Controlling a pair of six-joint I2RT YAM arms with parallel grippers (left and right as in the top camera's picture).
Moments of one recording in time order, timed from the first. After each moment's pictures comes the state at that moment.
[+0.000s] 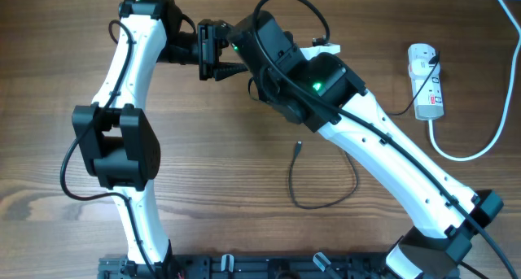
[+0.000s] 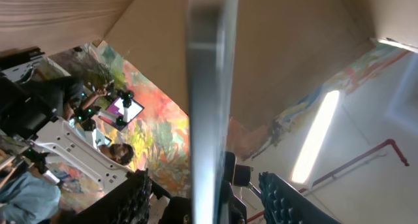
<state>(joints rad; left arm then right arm) -0.09 2.18 1.99 -1.66 1.56 -0.52 0.80 1.77 1.95 -1.05 0.42 2.01</state>
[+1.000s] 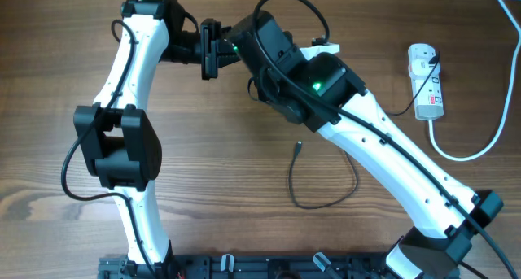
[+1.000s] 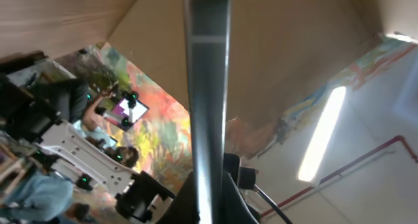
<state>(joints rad) -0.10 2.18 1.99 -1.62 1.55 -0.53 0.80 1.77 1.95 -1.03 0.42 2.00</state>
